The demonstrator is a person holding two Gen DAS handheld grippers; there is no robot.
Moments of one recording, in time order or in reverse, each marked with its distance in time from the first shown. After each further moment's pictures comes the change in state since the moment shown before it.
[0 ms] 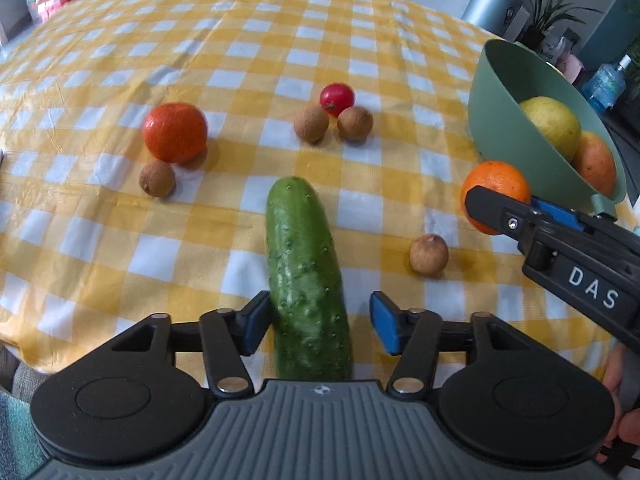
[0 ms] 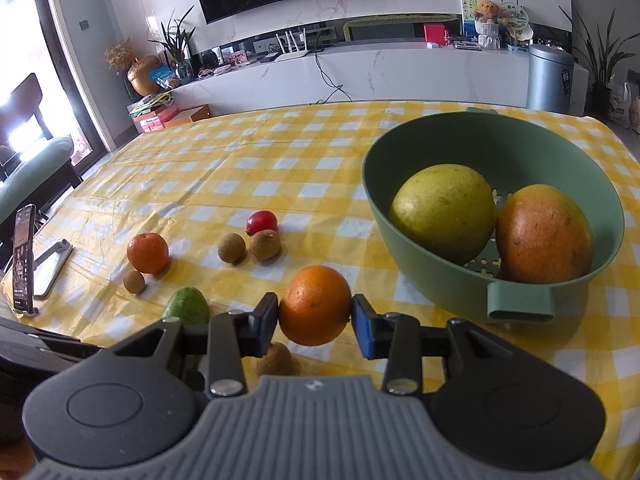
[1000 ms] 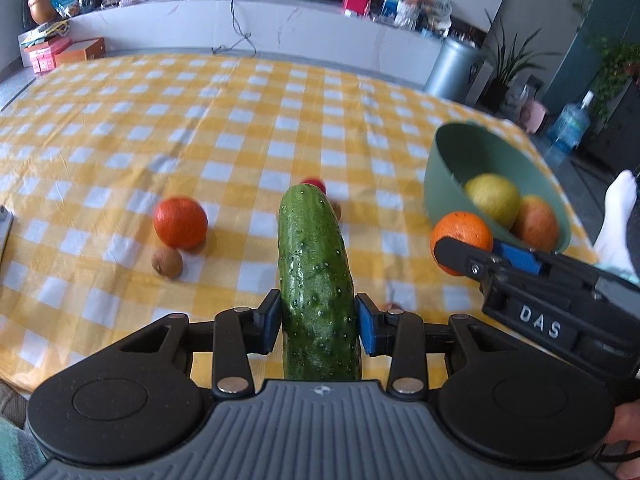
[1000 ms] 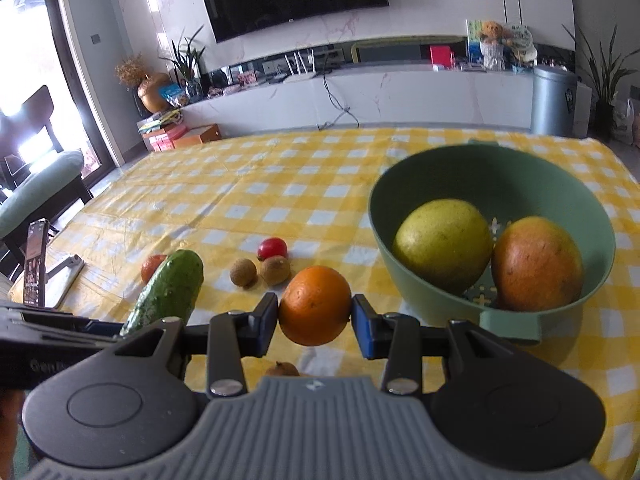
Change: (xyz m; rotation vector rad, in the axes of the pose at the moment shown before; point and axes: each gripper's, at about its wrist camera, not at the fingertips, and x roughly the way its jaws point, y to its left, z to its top) left arm -0.052 0.008 0.012 0.017 -0.213 -0.088; right arm -0.023 0.003 0.005 -0.025 -0.105 0.022
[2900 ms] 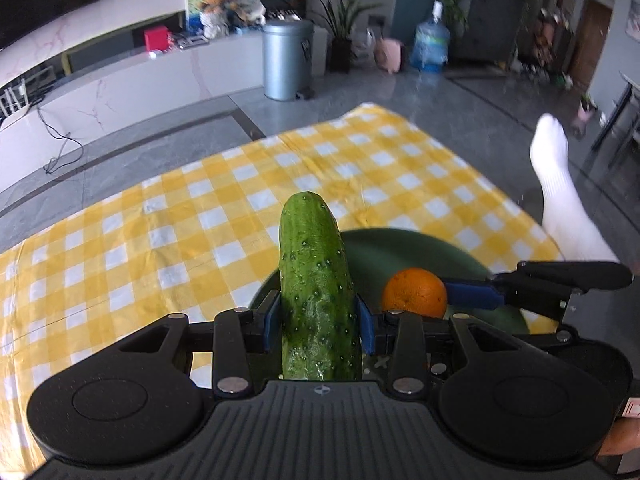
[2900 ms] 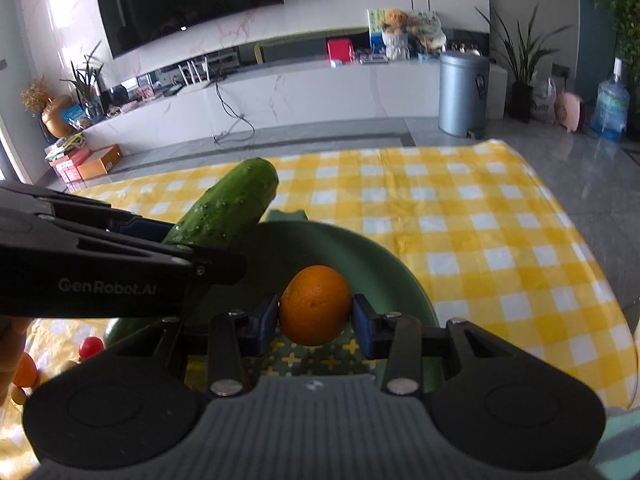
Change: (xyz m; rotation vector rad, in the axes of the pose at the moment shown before) left arm 0.128 -0.154 0.134 0.541 0.031 -0.240; right arm 0.054 -0.133 0.081 0.133 0.070 -0.254
